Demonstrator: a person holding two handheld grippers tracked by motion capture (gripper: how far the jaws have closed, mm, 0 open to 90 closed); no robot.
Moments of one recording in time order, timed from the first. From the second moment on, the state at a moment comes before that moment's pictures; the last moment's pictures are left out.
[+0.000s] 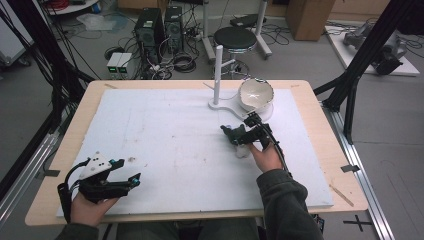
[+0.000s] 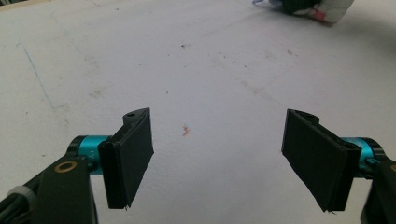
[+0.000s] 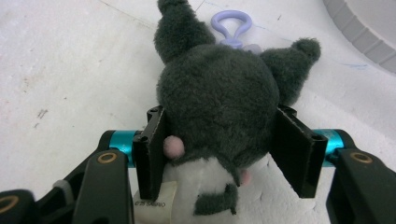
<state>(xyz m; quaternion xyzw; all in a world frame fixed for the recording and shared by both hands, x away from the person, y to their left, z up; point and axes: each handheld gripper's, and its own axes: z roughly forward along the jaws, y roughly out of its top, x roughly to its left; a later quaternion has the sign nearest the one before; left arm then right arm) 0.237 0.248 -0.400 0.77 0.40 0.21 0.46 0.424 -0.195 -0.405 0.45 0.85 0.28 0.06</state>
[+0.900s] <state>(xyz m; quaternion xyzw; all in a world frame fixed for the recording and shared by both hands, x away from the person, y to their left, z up) 0.238 0.249 -0.399 0.77 0.40 0.21 0.46 0.411 -0.207 -0.381 0.38 0.86 0.35 0.05</state>
